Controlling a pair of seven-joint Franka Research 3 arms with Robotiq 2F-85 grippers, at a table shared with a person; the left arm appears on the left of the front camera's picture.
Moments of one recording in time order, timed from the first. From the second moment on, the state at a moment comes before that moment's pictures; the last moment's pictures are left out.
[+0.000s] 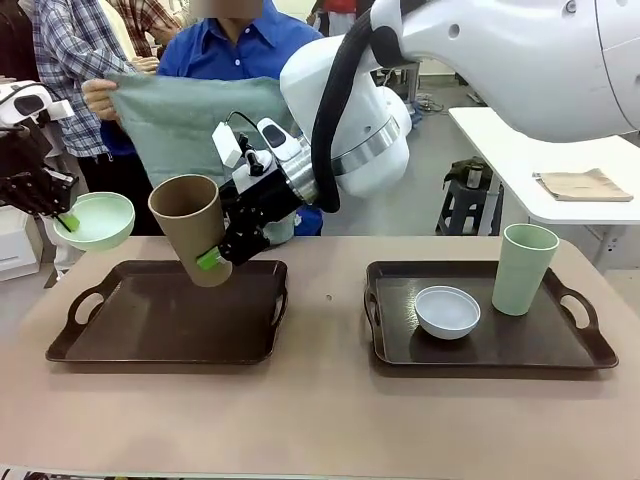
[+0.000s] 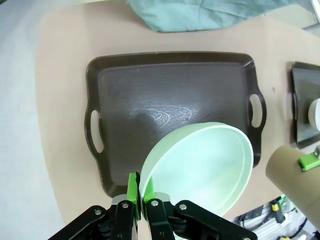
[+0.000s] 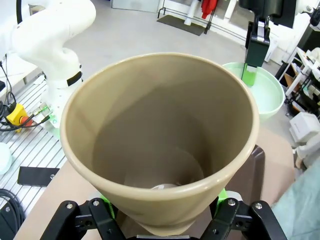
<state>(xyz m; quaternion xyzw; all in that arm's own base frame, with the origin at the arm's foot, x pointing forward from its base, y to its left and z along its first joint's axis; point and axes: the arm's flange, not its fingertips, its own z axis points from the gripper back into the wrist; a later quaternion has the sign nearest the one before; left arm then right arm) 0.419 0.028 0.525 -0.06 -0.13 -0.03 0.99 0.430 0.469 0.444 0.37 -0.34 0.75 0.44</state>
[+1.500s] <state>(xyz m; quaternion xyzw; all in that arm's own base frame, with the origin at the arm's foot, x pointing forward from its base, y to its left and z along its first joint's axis) 0.419 0.028 0.525 -0.06 -0.13 -0.03 0.99 0.430 0.469 0.444 0.37 -0.34 0.75 0.44</state>
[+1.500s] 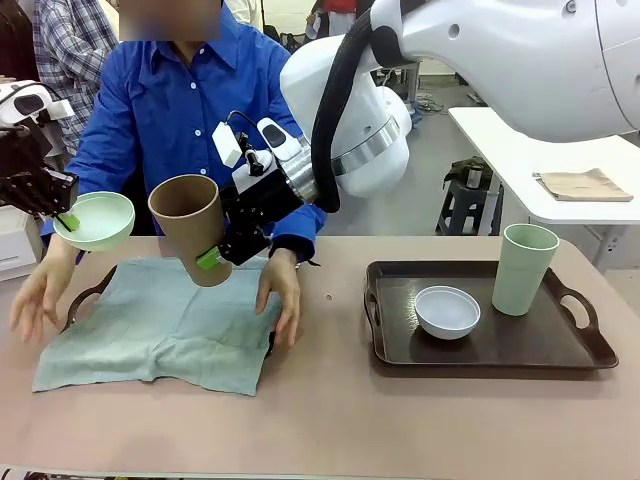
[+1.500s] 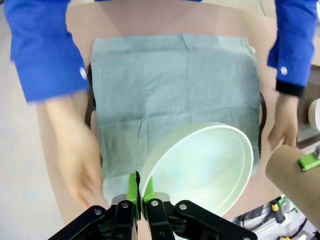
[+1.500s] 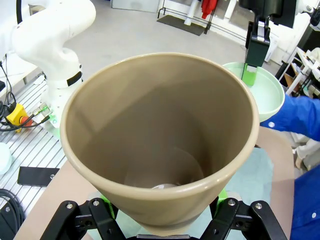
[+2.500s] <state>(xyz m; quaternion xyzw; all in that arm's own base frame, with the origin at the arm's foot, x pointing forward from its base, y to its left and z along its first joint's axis) 0.419 0.028 0.525 -0.06 -0.13 -0.03 0.99 0.430 0.469 0.444 0.37 -0.34 0.75 0.44</state>
